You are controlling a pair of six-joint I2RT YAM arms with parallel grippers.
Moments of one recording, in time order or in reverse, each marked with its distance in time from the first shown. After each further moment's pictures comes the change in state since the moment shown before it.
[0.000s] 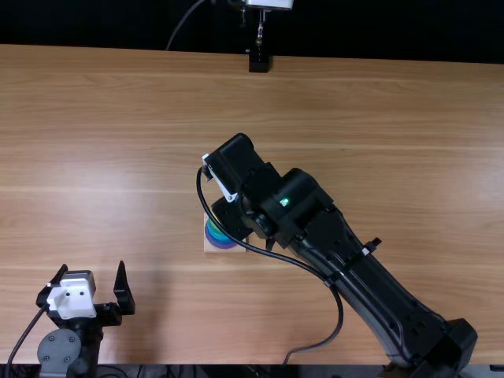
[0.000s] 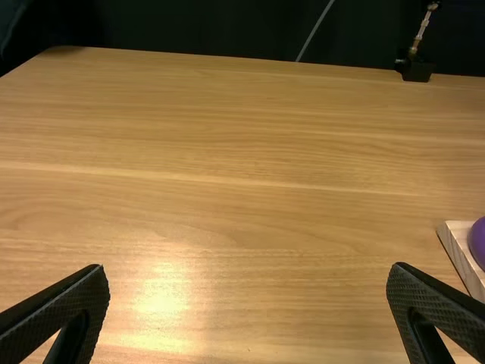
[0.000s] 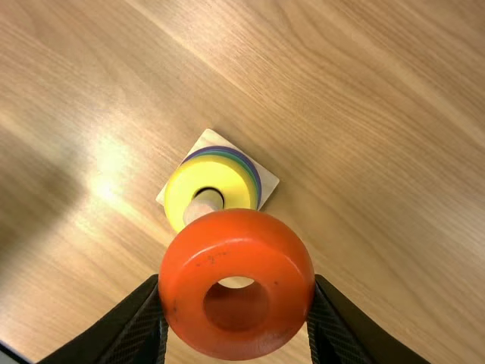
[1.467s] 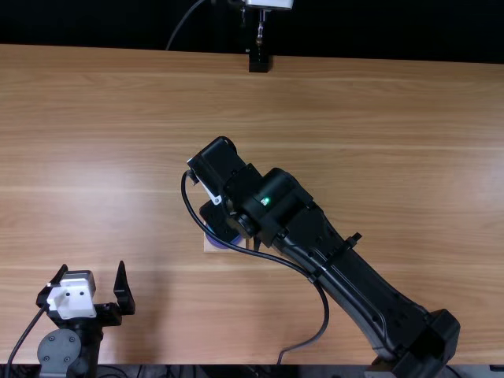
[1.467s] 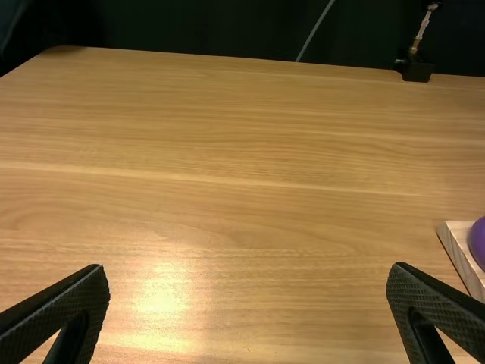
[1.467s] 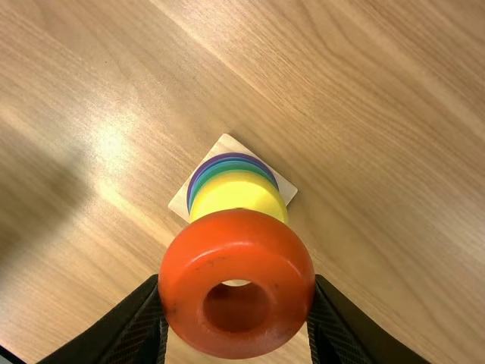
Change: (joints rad) left arm 0.000 0.000 0.000 0.000 0.000 0.000; right arm 0.031 0.056 0.040 -0.003 0.003 0.000
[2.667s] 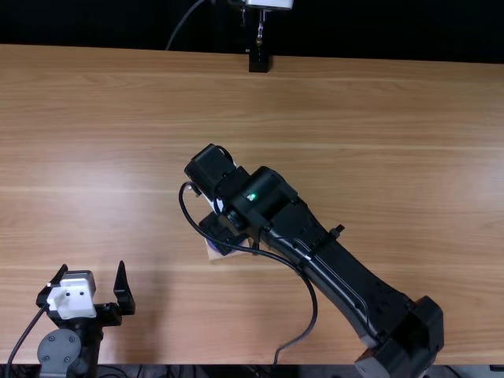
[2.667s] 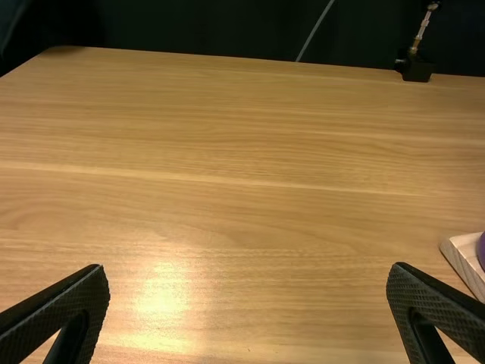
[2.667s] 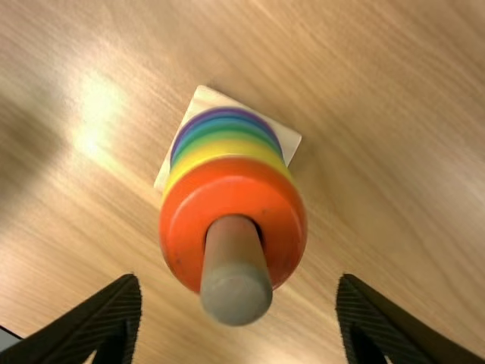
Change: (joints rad) left arm 0.000 0.000 0.000 0.000 0.000 0.000; right arm -0.001 0.054 -0.016 -0.072 -0.001 0.001
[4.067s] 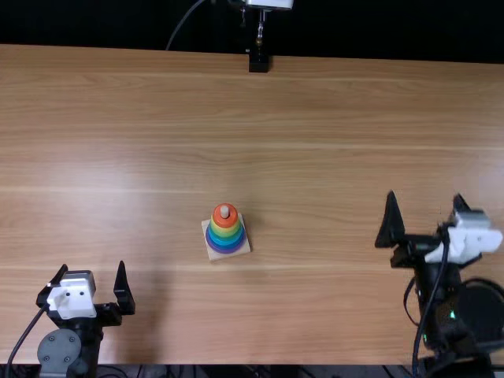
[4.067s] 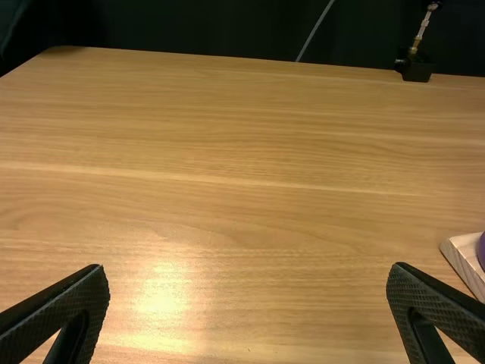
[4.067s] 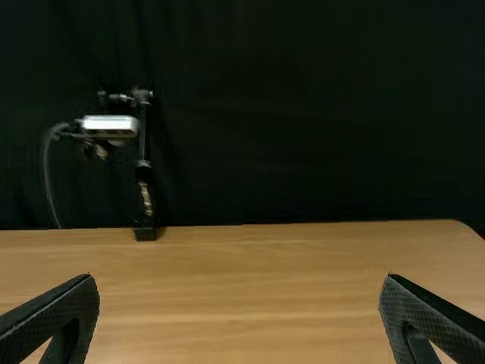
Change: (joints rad) left arm 0.000 0.000 0.000 0.001 0.000 0.000; right arm -0.679 -1.334 -1.232 1.188 0.040 -0.005
